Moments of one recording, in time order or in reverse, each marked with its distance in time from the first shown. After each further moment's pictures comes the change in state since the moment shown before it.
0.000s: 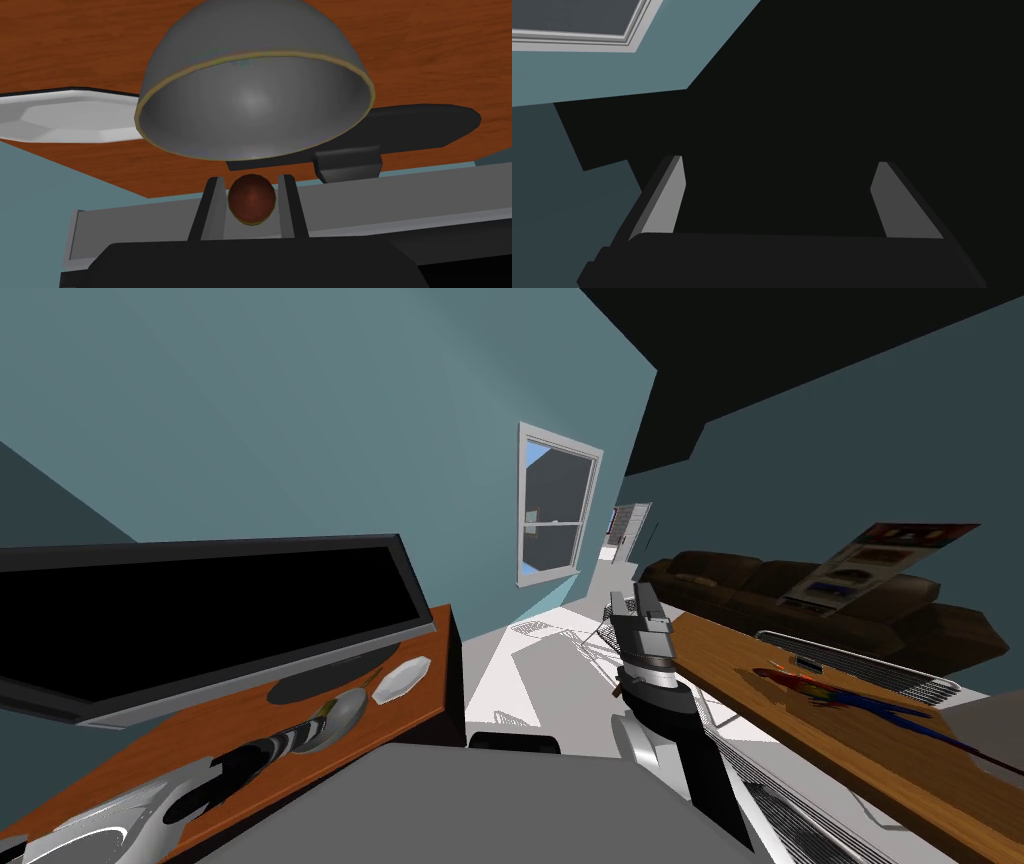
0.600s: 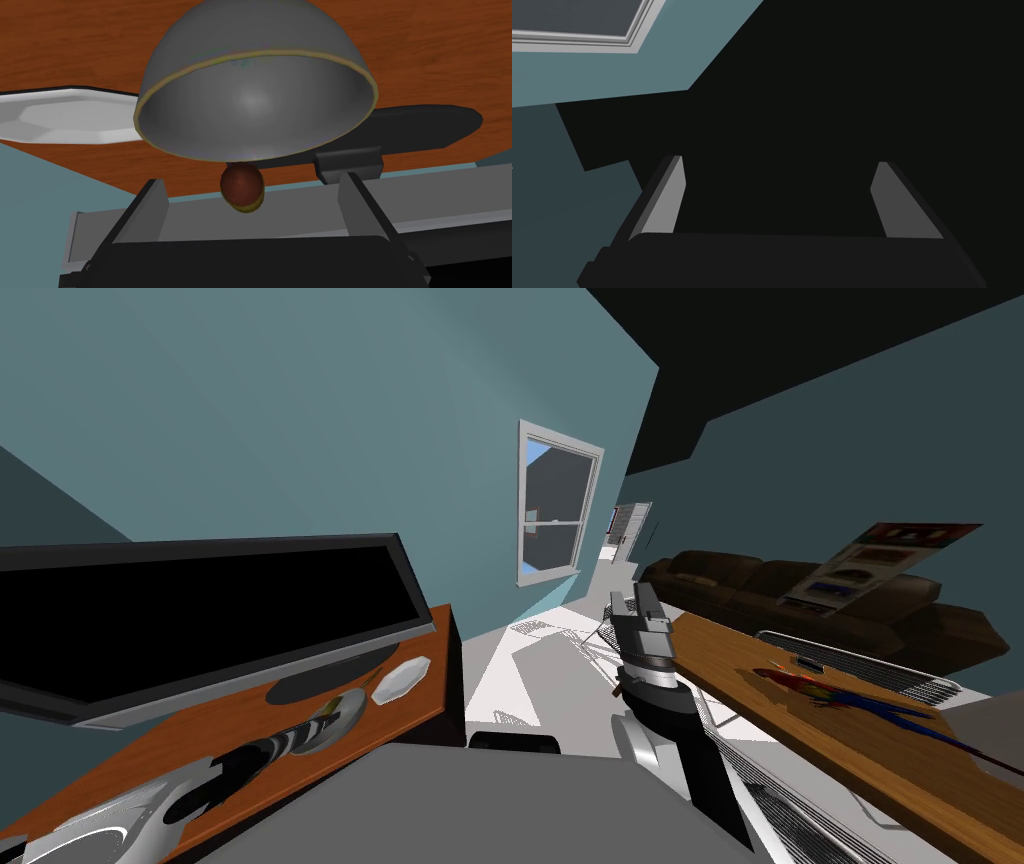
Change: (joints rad) left arm 0.000 0.000 0.000 -0.001 0.000 0.001 0.000; right arm 0.000 0.000 0.000 0.000 0.000 0.000 0.000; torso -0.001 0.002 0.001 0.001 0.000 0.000
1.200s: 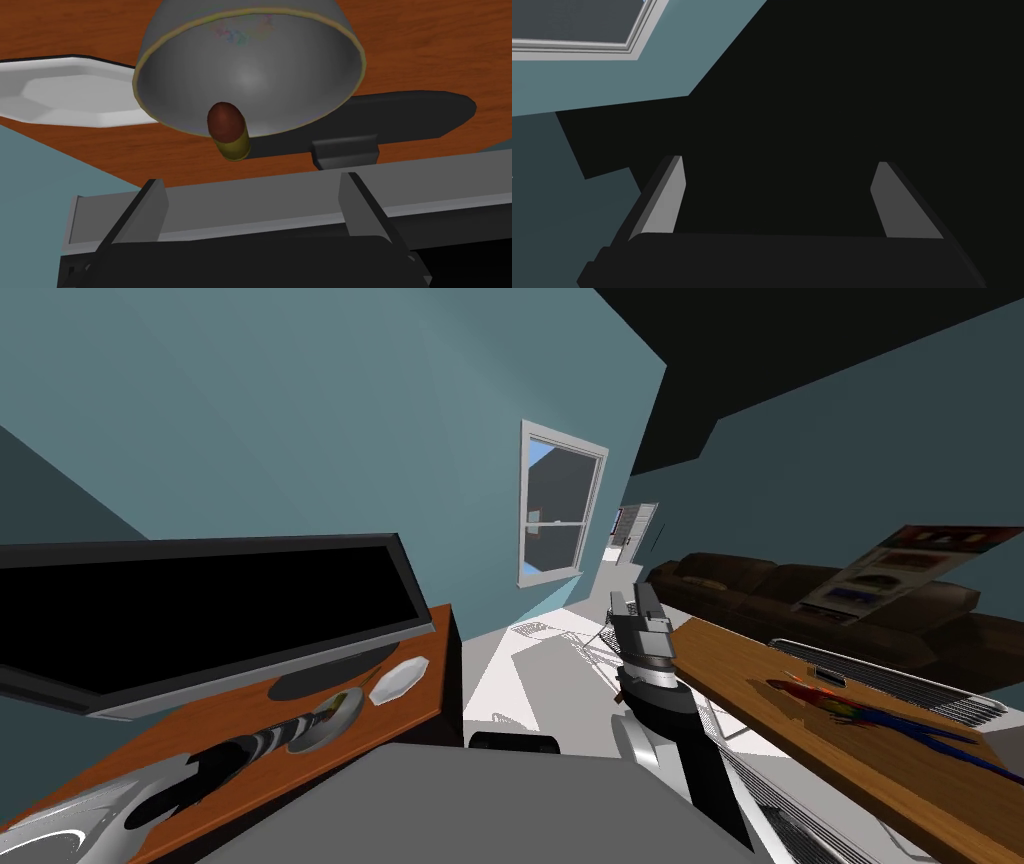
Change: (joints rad) left arm 0.025 0.086 -0.031 -0.043 0.011 -0.033 0.052; right arm 0.000 0.000 0.000 0.000 0.000 0.000 0.000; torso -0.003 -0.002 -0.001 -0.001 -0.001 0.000
